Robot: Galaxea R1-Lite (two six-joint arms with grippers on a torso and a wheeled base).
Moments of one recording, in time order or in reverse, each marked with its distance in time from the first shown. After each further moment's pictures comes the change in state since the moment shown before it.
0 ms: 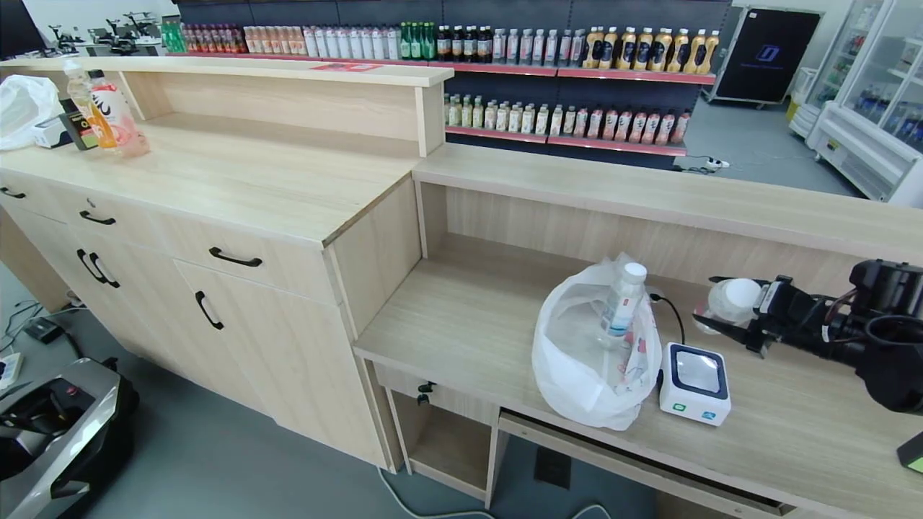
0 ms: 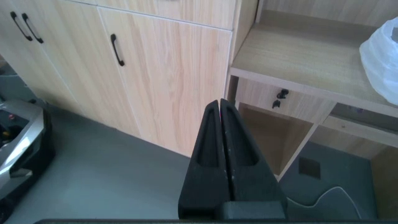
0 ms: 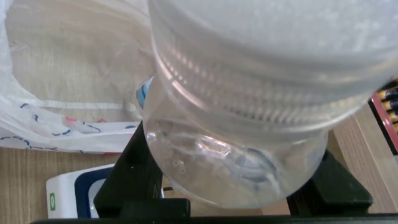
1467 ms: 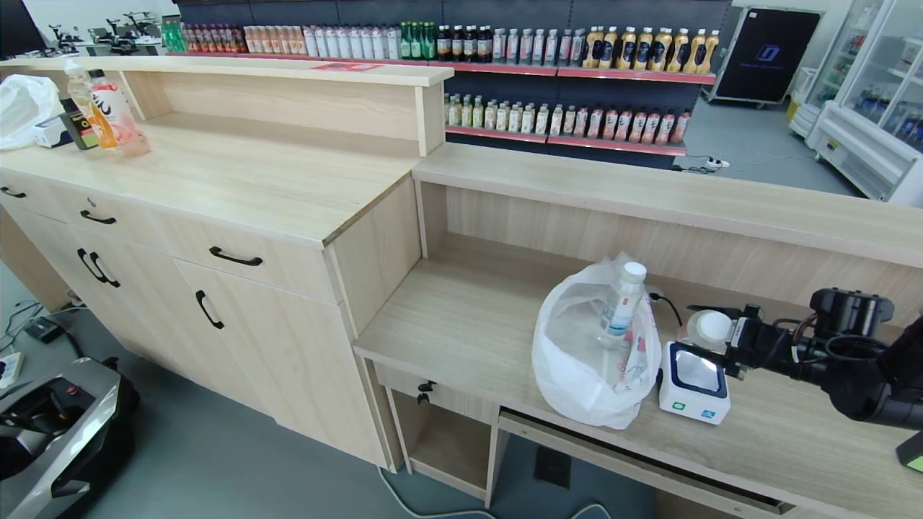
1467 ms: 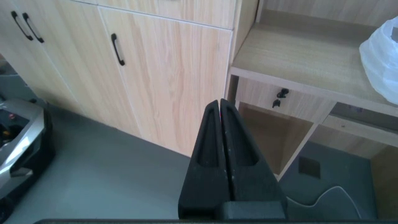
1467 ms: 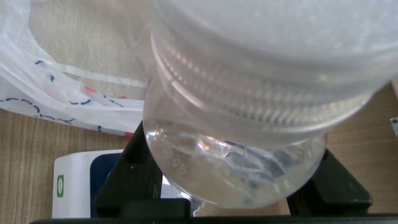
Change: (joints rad) left arm 0.000 0.000 0.000 0.000 0.000 0.000; right arm 0.000 0.172 -0.049 -0.002 0.033 -0.143
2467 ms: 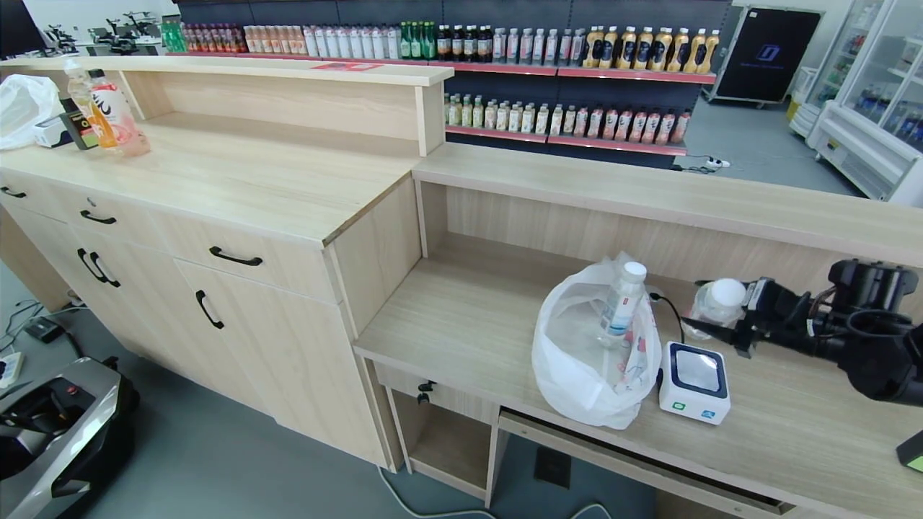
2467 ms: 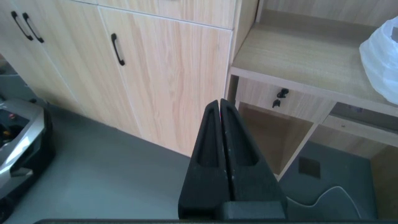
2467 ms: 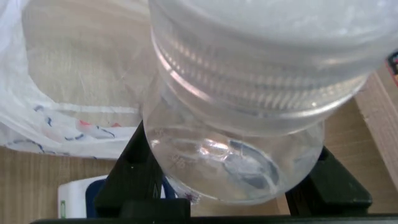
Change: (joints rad) left arm 0.000 0.000 0.000 0.000 0.000 0.000; right arm 0.011 -0.140 -0.027 0.083 0.001 0.200
